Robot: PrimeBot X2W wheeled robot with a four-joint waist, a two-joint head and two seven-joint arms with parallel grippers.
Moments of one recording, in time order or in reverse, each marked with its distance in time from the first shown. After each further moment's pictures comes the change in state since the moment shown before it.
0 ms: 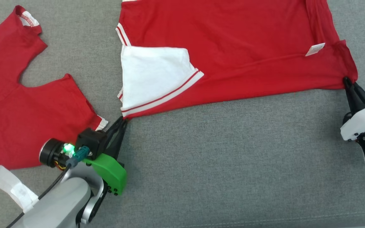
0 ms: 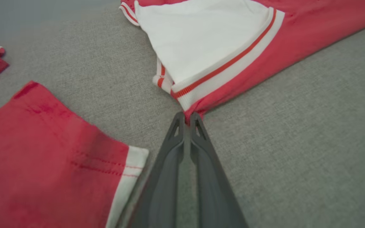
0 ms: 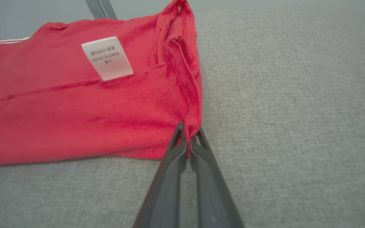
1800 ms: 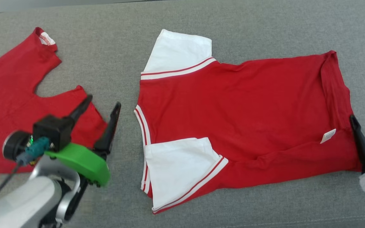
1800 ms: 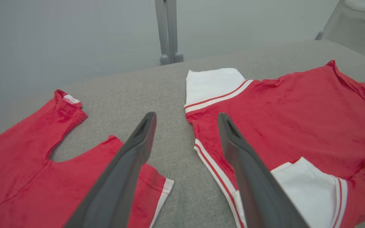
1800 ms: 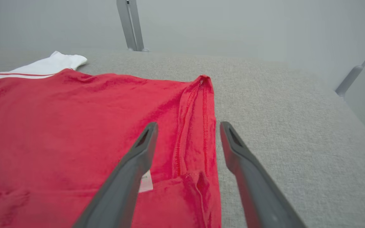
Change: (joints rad) left arm 0.064 0.229 0.106 -0.502 -0.093 0.202 0.158; right arm 0.524 -0.076 -0.316 -0.517 -0.222 -0.001 0.000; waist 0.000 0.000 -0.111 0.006
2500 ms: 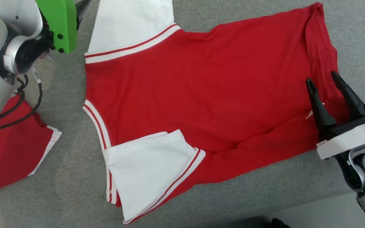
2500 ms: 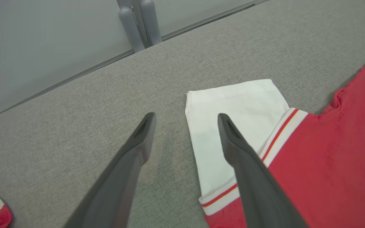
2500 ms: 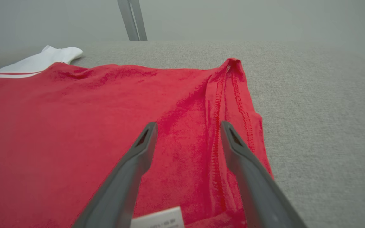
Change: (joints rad) left arm -0.741 -0.181 -0.014 0.583 -0.144 -0.387 0.604; right arm -0.252 0.180 0.105 -0.004 -0.098 0.000 0.000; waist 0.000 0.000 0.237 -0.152
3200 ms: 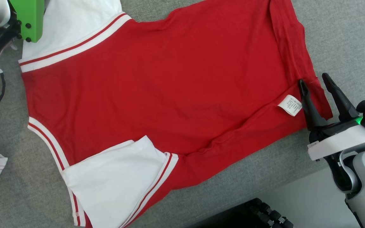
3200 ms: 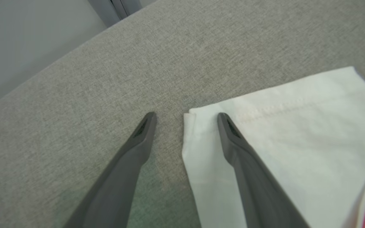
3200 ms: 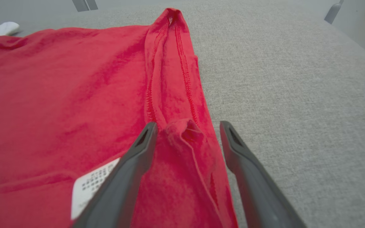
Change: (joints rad) left arm -0.089 0.015 -0.062 0.213 0.100 -0.076 -0.015; right arm 0.002 0.062 -0.004 0.002 0.021 0.000 0.000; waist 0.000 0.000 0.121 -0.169
